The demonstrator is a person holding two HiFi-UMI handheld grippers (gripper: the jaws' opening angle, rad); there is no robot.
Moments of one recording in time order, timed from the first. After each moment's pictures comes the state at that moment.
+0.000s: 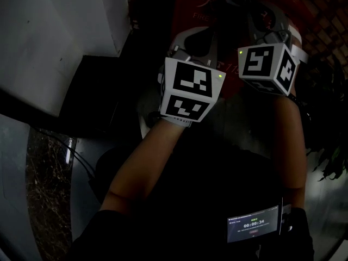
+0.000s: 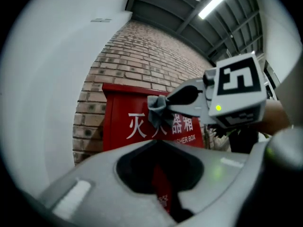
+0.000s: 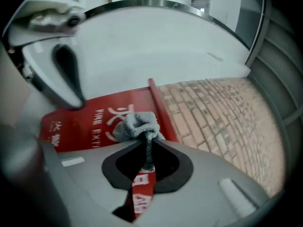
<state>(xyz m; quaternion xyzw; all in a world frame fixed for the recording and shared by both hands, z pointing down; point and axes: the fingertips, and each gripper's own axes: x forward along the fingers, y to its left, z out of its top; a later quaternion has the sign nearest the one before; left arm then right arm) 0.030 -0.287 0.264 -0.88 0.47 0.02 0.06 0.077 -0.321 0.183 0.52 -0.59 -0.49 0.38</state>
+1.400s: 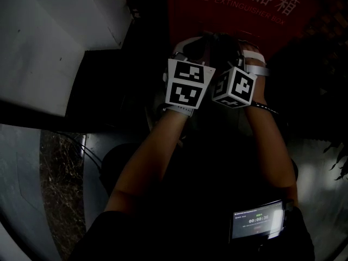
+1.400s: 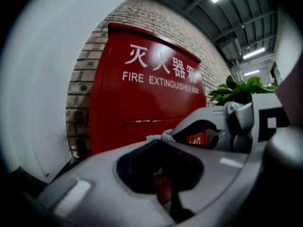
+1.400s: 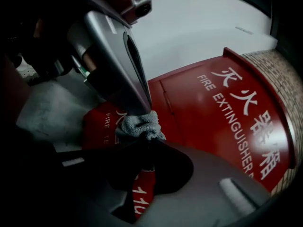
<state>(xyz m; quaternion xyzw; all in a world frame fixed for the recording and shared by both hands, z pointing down) 0.044 -0.329 0.405 -0.88 0.46 -0.07 -0.03 0.071 -0.341 0.422 0.44 -0.67 -0.38 0.47</state>
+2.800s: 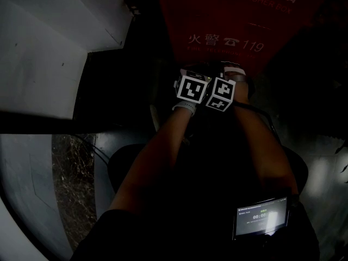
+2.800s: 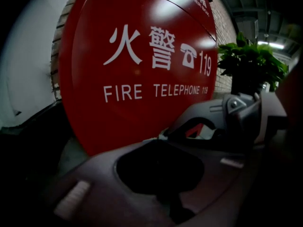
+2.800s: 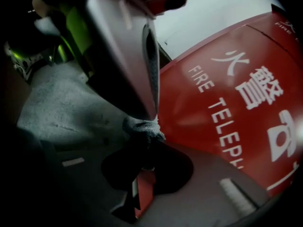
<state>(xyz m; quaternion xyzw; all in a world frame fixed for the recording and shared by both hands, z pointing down) 0.050 -0.332 0.614 -0.85 0.42 -0.27 -0.15 0.065 -0.333 0.642 0.32 -0.72 -0.24 0.57</state>
